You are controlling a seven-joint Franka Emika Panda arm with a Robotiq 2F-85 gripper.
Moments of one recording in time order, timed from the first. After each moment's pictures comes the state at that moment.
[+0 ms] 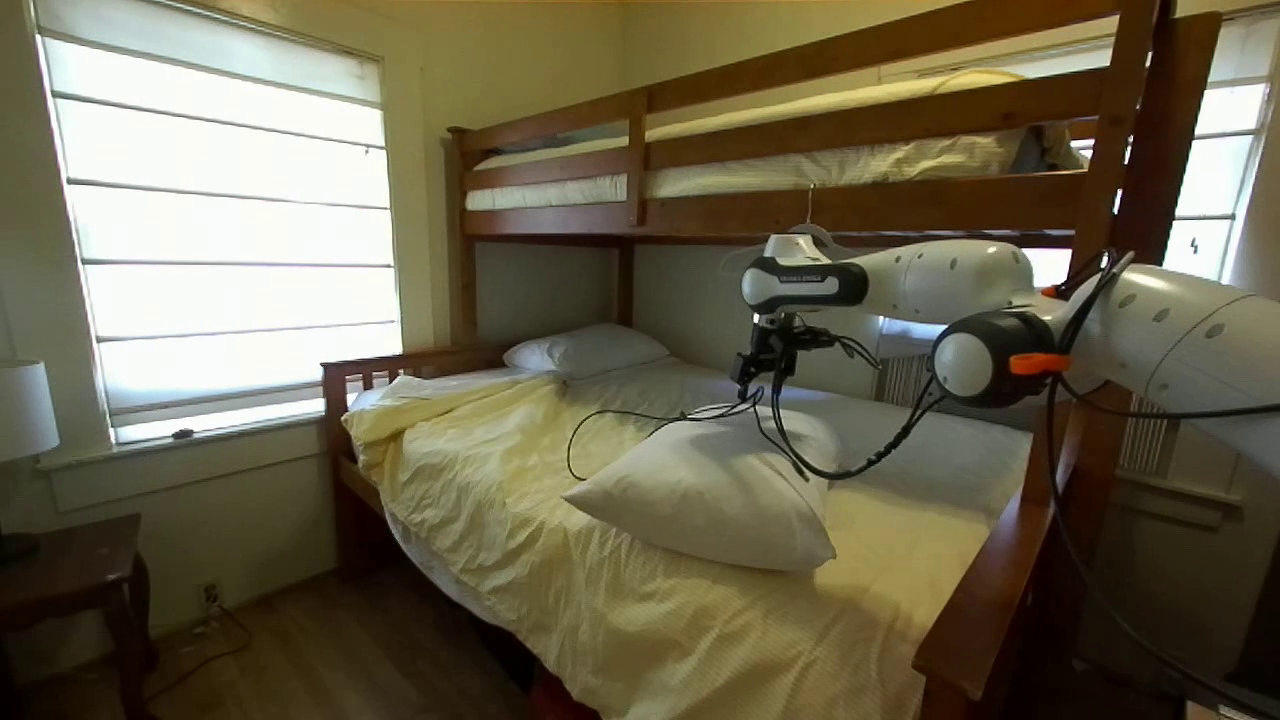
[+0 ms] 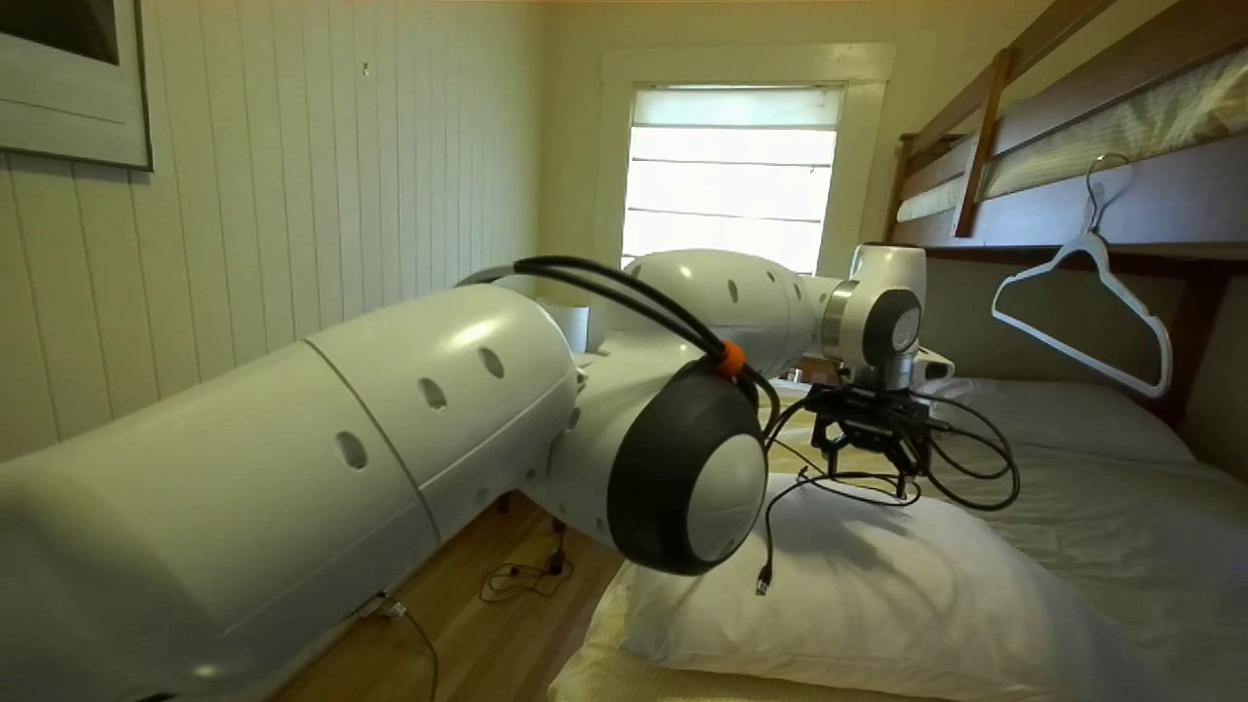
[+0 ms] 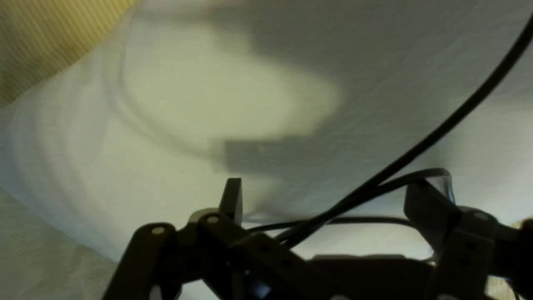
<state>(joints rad) -0.41 1.16 -0.07 -0.45 0.02 1.84 -0.11</state>
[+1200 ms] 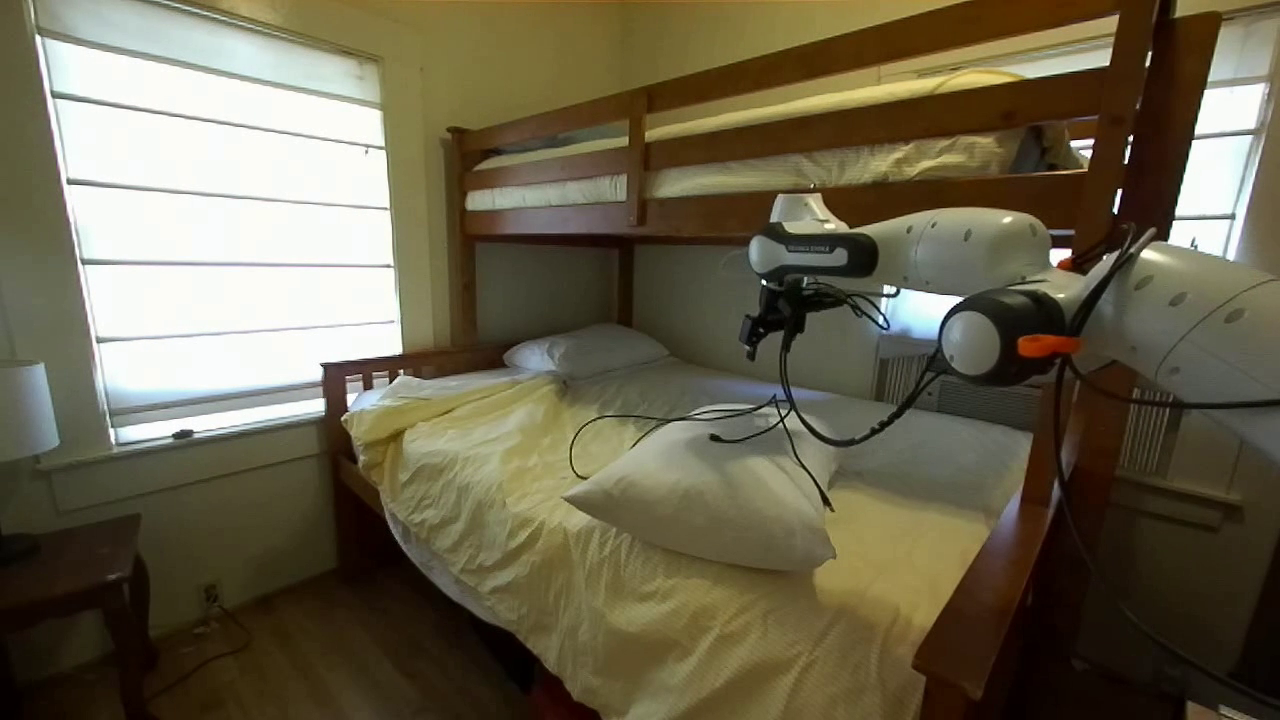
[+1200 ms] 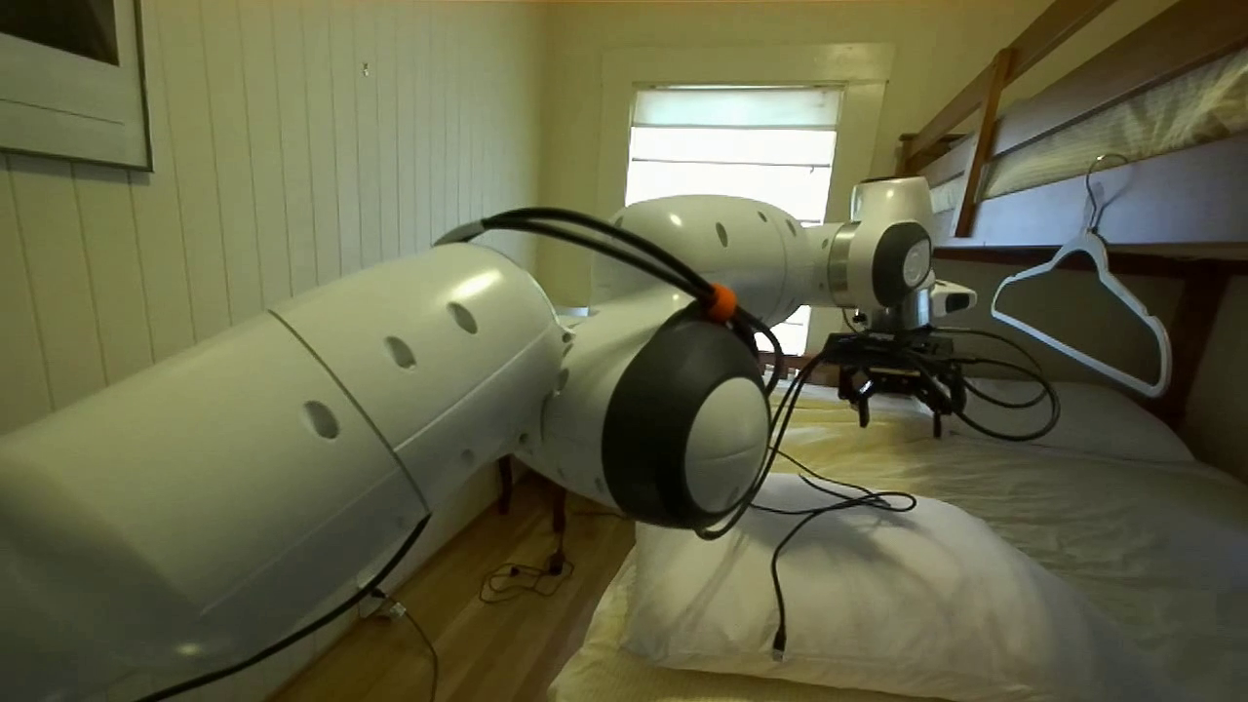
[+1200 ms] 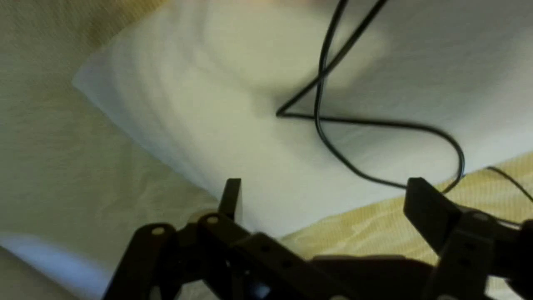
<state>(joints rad) -0.40 1.08 -0.12 -0.44 -0.04 1.89 -0.09</state>
